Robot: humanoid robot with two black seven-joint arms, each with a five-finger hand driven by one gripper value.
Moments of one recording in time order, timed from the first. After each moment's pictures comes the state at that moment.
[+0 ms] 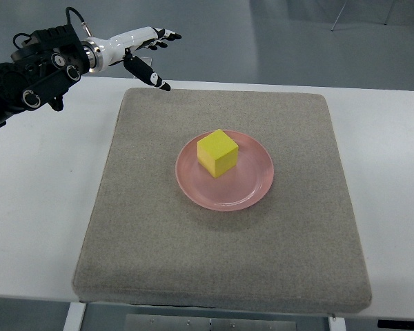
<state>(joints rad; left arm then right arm) -1.28 0.31 -0.07 -0.50 0.79 -0.15 -0.24 0.06 0.00 -0.11 0.13 -0.13 -0.10 0.00</state>
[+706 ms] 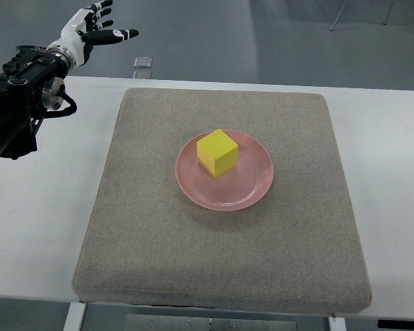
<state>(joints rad) -1.19 0.19 -0.13 -0.20 -0.07 -0.06 -0.18 0.06 0.00 -0.11 0.13 -0.13 -0.10 0.00</state>
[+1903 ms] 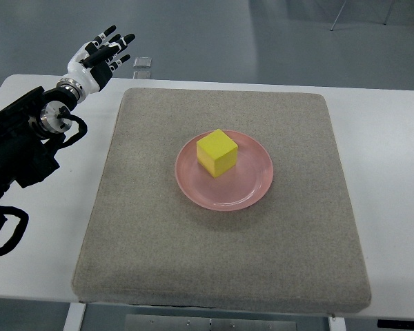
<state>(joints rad) -1.06 0.14 -0.53 -0.21 -0.12 -0.28 -0.17 0.06 0.00 -0.11 0.13 -0.13 -0.10 0.00</state>
